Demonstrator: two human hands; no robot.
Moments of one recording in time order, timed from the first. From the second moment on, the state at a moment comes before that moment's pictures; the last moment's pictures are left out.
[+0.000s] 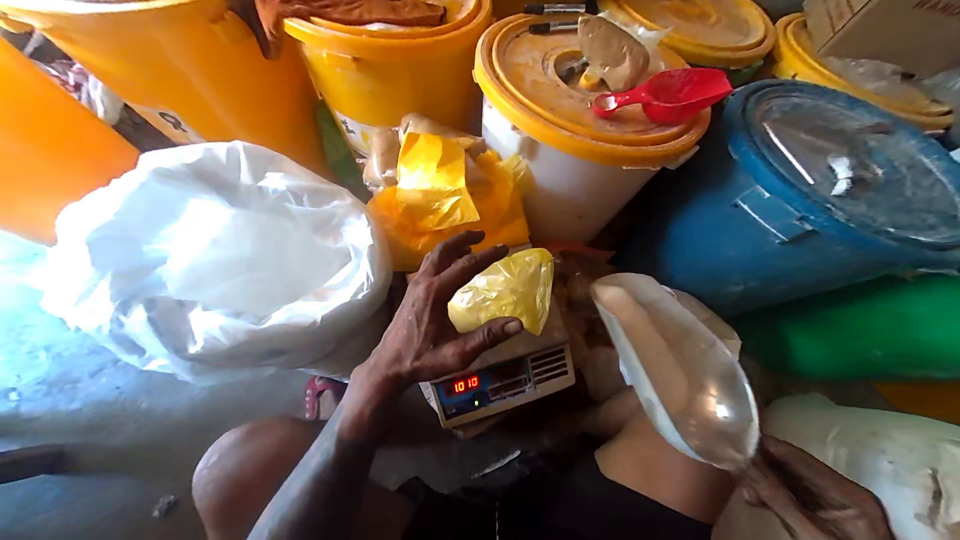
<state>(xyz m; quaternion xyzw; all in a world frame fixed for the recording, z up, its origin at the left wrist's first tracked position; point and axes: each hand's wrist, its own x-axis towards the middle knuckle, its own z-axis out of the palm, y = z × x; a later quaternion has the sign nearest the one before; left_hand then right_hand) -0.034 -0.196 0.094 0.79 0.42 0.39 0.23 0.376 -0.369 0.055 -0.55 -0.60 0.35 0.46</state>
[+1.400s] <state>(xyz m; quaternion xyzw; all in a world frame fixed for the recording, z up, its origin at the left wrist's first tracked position) -0.044 -0.197 0.071 0.82 0.44 0.29 0.23 0.266 -0.237 0.071 -0.66 -0.70 0.25 0.12</state>
